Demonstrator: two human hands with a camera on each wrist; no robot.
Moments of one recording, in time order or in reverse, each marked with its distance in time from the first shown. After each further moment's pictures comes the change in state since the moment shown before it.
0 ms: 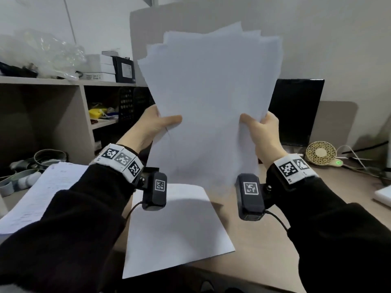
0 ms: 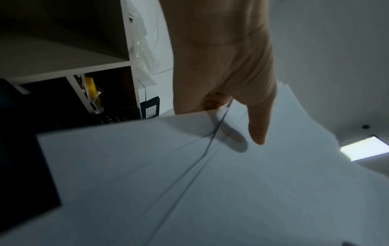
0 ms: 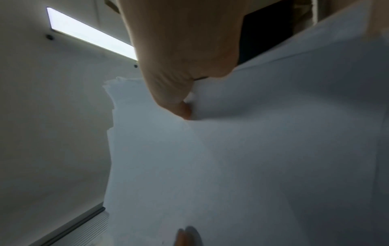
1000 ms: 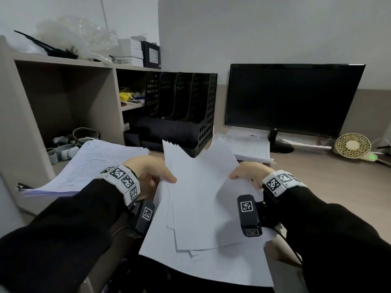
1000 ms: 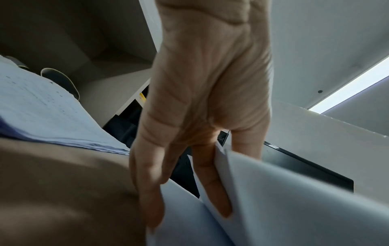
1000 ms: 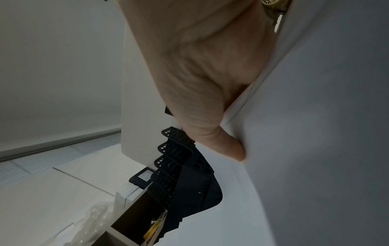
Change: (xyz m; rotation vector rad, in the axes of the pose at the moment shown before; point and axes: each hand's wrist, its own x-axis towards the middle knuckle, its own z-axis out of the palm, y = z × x) left_hand -0.088 -0.084 -0.062 0.692 -0.239 -0.992; right_hand -0.070 0.063 0.034 -1.250 -0.849 0.511
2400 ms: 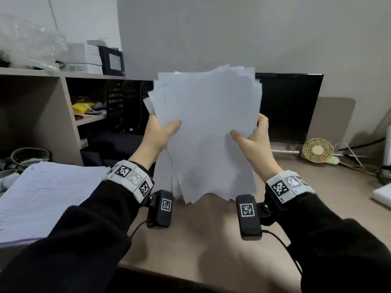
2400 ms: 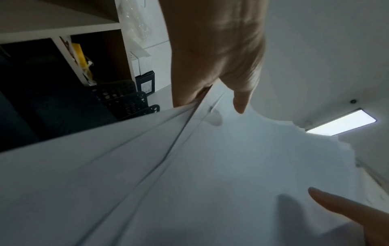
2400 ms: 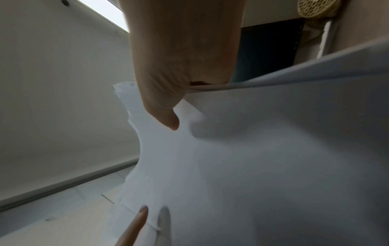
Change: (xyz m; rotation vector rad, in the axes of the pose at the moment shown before) left_hand 0.024 0.140 0.007 -0.769 0.451 1.081; right_hand 0.022 0.047 -0.067 1.049 0.838 -0.587
